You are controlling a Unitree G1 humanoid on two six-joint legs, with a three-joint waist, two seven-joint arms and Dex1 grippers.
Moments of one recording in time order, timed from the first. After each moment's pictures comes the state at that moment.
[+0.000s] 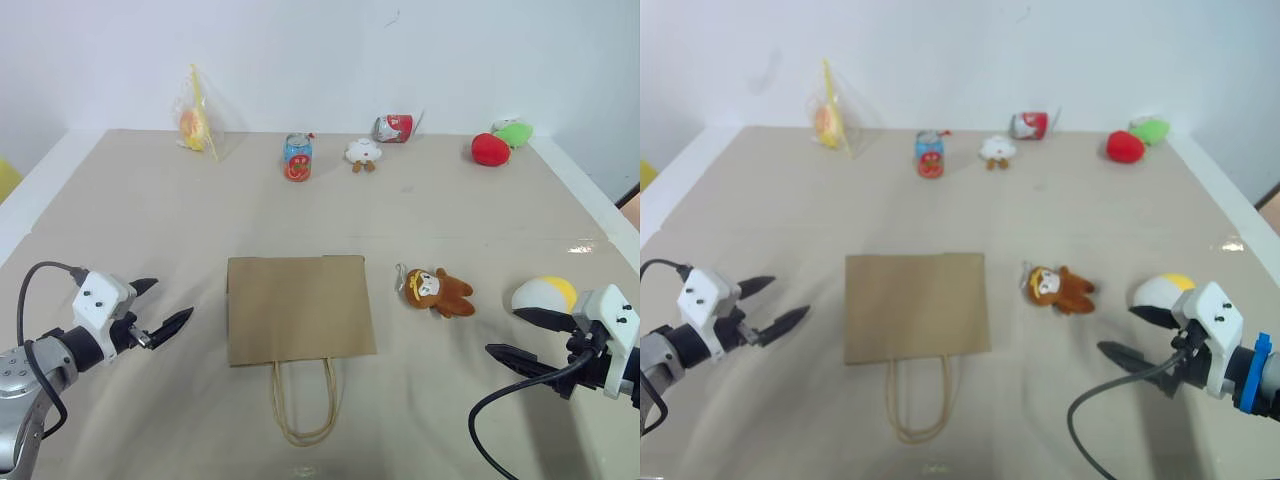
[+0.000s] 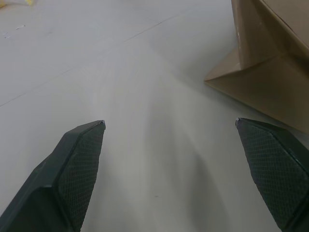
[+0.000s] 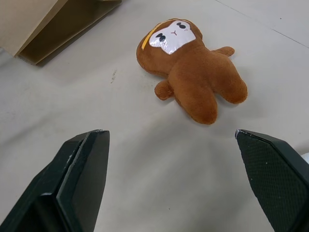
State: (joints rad) left arm 0.18 0.69 0.36 -0.35 -0.41 0.35 -0.75; right arm 0.35 -0.92 -0.62 -0.40 0.54 0.56 1.04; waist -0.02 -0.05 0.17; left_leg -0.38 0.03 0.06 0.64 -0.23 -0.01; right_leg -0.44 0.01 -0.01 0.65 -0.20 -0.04
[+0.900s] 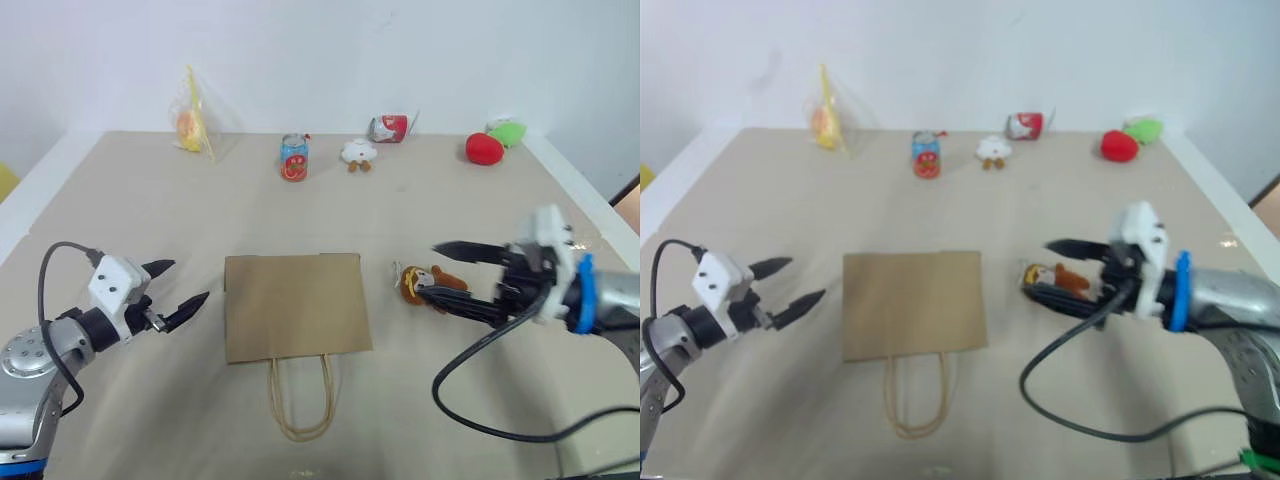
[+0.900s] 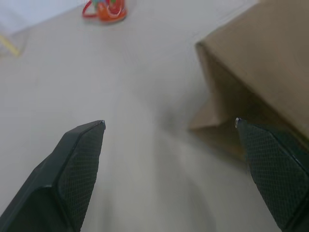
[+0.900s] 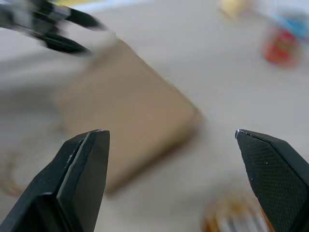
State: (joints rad) left arm 0.04 0.69 0.29 -0.32 -0.40 0.27 -0.80; right arm -0.33 -0.92 -0.21 -0.46 0.77 0.76 1.03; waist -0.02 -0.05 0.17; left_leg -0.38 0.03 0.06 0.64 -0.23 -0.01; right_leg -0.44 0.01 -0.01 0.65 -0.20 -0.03
